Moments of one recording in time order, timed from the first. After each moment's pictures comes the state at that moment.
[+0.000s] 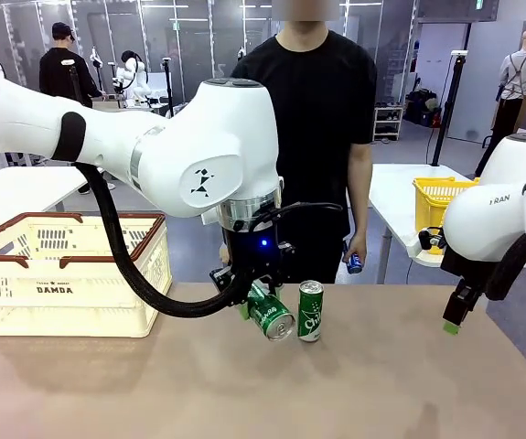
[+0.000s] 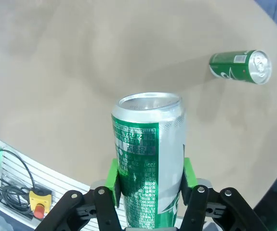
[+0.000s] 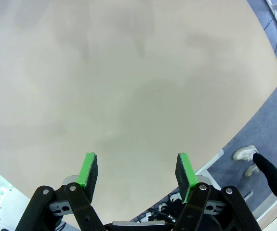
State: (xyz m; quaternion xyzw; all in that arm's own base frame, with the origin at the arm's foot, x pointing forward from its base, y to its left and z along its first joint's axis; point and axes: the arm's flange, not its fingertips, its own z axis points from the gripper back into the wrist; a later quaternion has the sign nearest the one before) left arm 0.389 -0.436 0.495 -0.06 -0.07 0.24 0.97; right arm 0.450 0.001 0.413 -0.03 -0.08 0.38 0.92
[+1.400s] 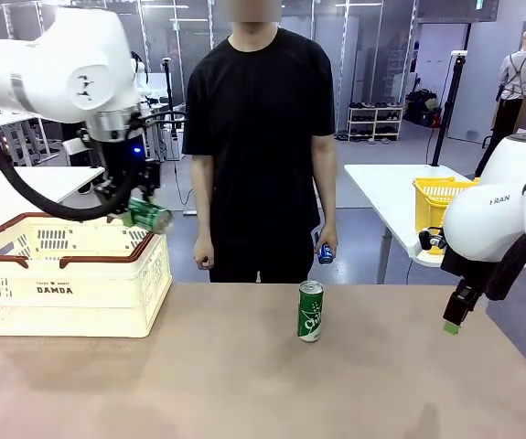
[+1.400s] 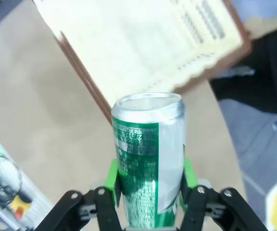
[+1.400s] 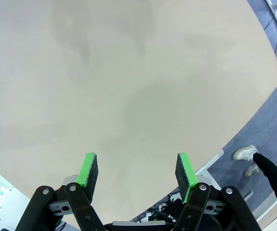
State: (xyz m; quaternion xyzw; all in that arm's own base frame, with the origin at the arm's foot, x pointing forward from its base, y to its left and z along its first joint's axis) left arm 0.556 -0.193 0.583 -0.05 -0.10 0.49 0.86; right arm 0.450 0.001 0.413 -0.03 -0.08 0.38 0.92
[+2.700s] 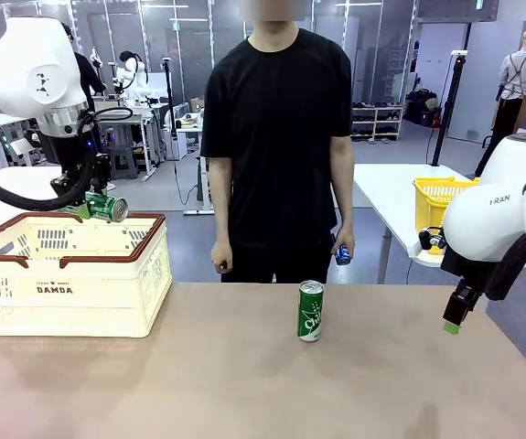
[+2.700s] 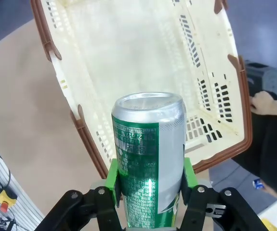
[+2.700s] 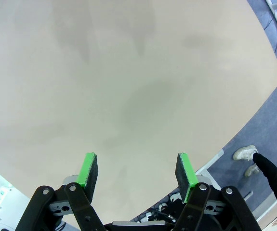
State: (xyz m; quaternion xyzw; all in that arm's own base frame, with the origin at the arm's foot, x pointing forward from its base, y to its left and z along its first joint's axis) left arm 0.612 -0.097 0.577 -0.05 -0.09 0.58 0.81; right arm 0.450 0.001 0.413 -0.03 -0.08 0.38 0.92
